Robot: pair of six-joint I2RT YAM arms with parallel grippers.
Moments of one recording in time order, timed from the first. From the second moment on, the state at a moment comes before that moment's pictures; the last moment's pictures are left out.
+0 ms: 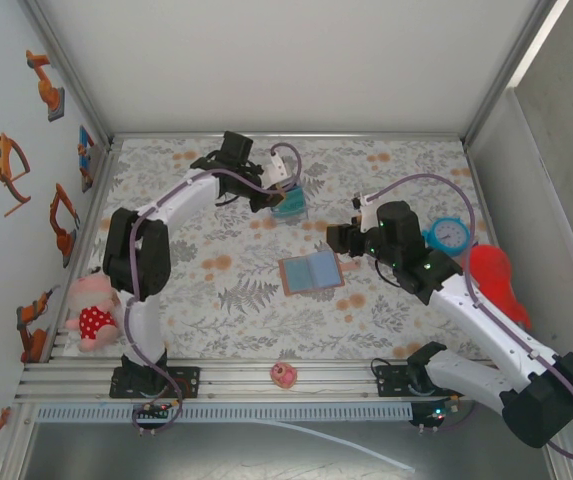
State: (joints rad) left arm -0.50 2.02 1.66 -0.60 0.56 0.72; right arm 0.57 1.00 0.82 -0.32 -0.08 0.25
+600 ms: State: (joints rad) left arm -0.49 2.16 1.77 -0.64 0.51 0.78; right arm 0.57 1.01 0.80 -0.30 -0.06 0.30
